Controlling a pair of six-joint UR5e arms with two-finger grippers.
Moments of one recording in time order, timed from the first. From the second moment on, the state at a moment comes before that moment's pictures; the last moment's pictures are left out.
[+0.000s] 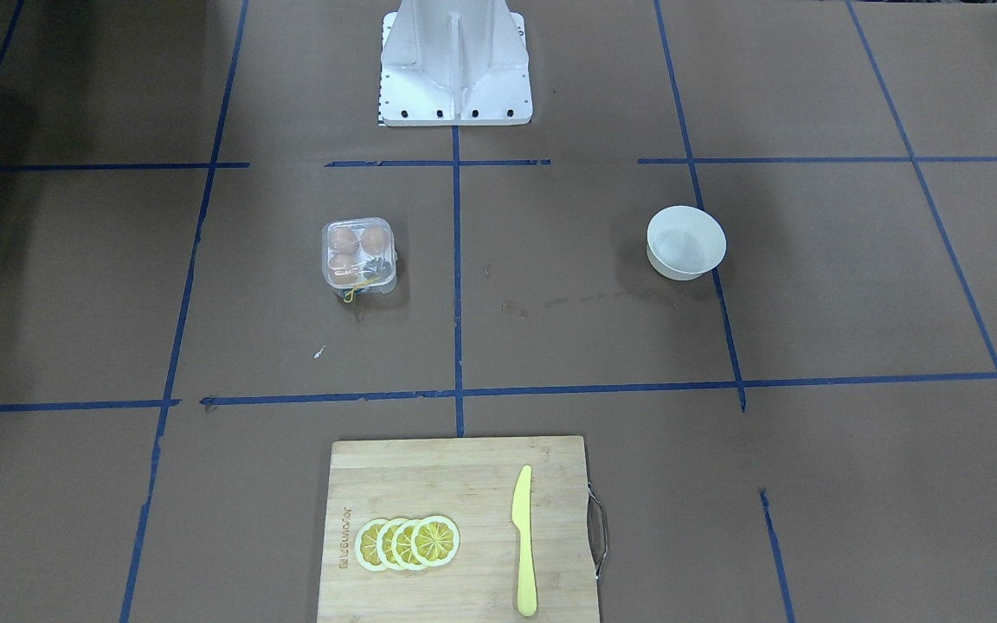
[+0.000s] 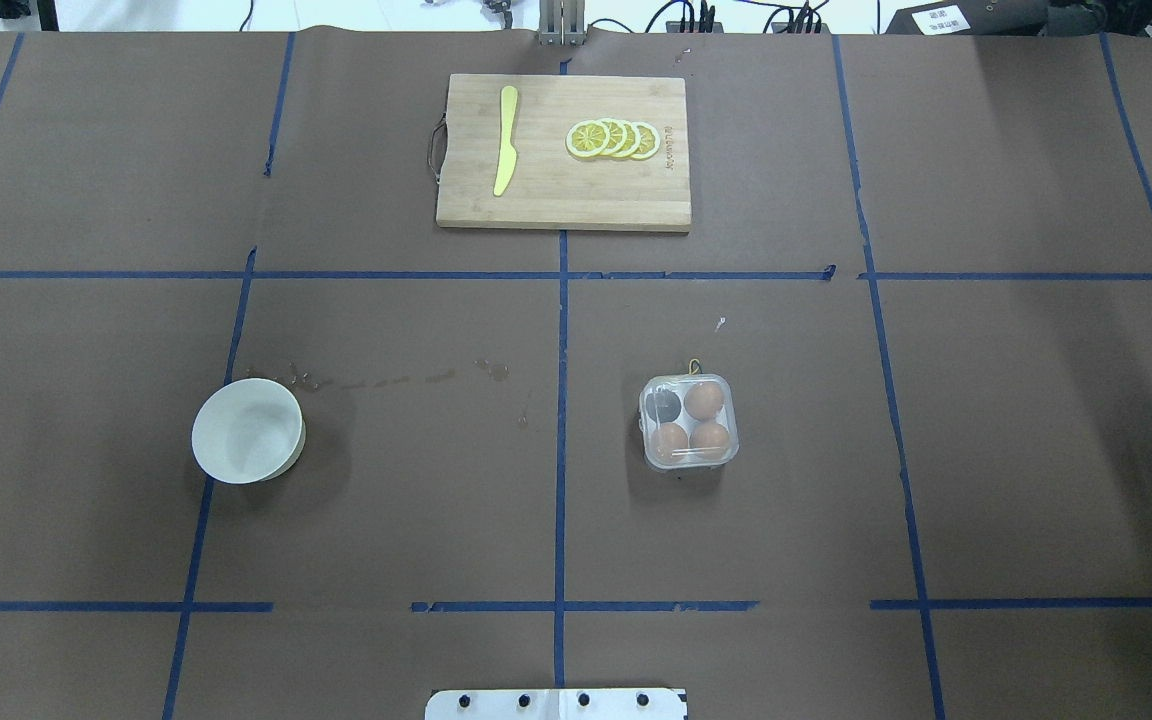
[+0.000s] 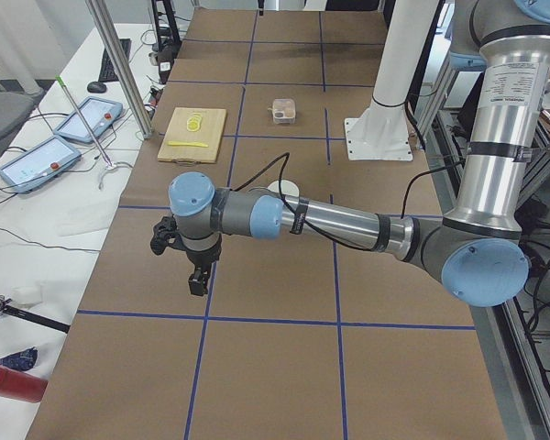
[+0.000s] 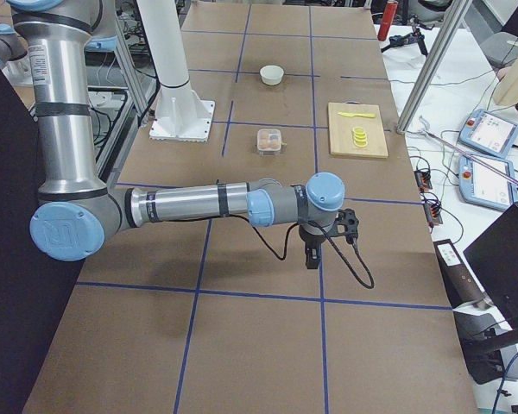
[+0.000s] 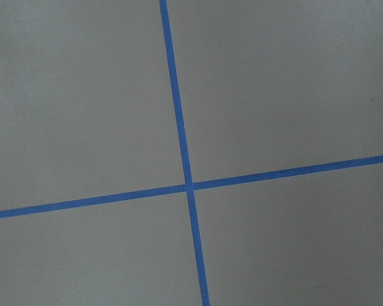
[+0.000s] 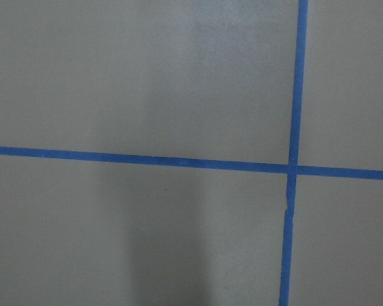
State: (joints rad) left arm -1.55 -1.69 -1.64 -1.51 -2.34 0.05; right arm 1.46 -1.51 1.64 -1.54 2.41 0.13
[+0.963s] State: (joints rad) left arm -1.55 -1.70 -1.65 -1.51 -2.34 0.05; right arm 1.46 -1.51 1.63 -1.53 2.41 0.13
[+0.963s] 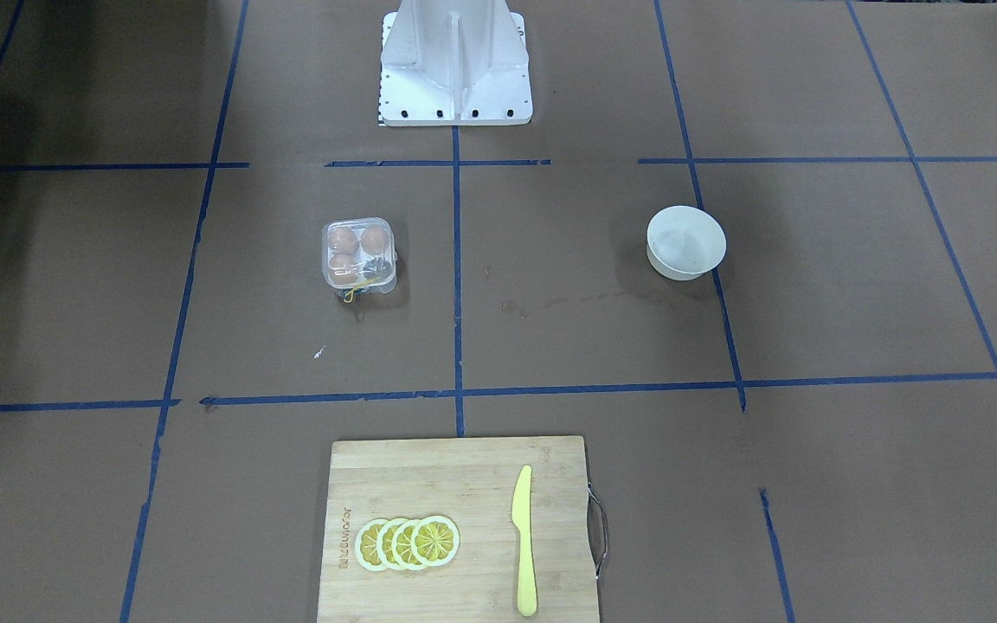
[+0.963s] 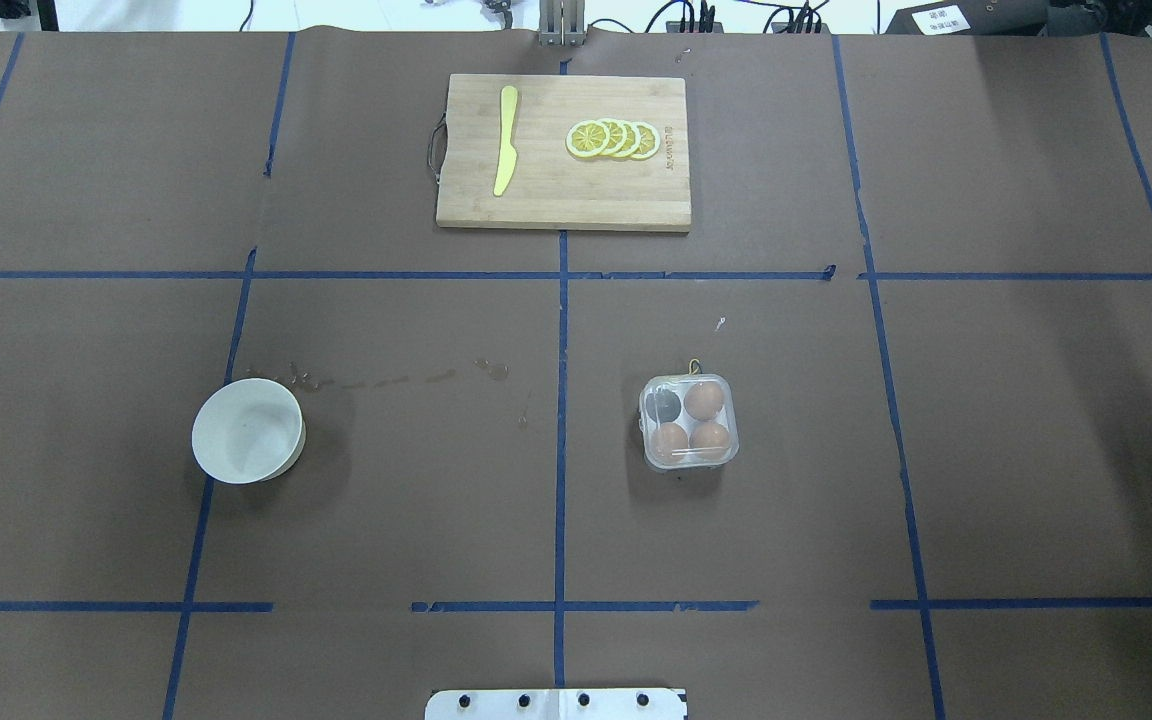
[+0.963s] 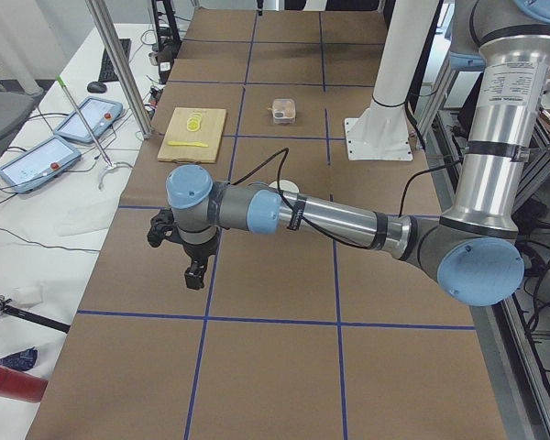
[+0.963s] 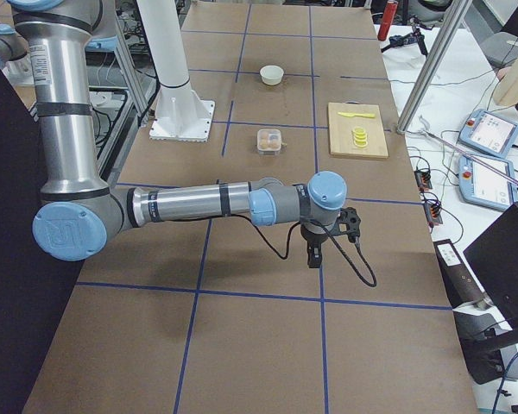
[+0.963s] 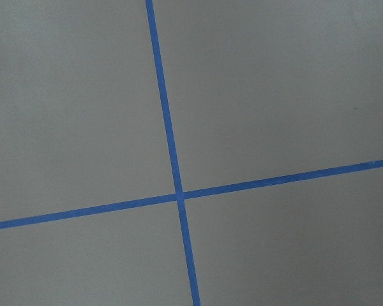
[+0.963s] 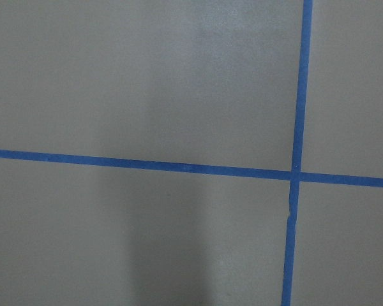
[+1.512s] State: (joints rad) left arm -1.55 -1.70 -1.65 -1.51 -2.34 0.06; right arm 1.46 -1.51 1.63 -1.52 2.41 0.13
